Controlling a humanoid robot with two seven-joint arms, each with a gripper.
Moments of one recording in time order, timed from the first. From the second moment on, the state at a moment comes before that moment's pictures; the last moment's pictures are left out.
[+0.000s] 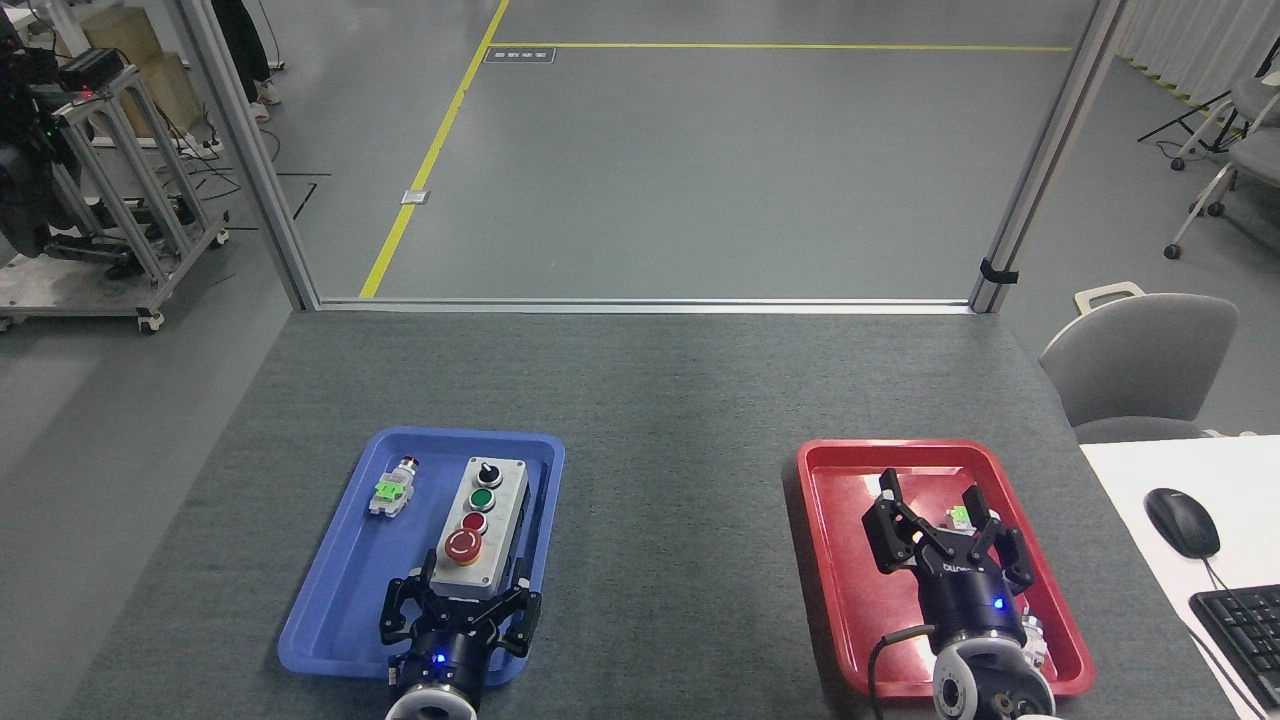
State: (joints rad) left arm -0.16 0.00 -0.23 -1.16 -1.54 0.22 0.13; right arm -0.12 -0.05 -0.03 -1.43 1.18 -0.02 -0.04
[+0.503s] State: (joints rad) left arm -0.24 0.01 -0.23 -1.01 -1.53 0.23 0.16; right arm -0.12 -0.05 -0.03 -1.43 1.18 -0.02 -0.05
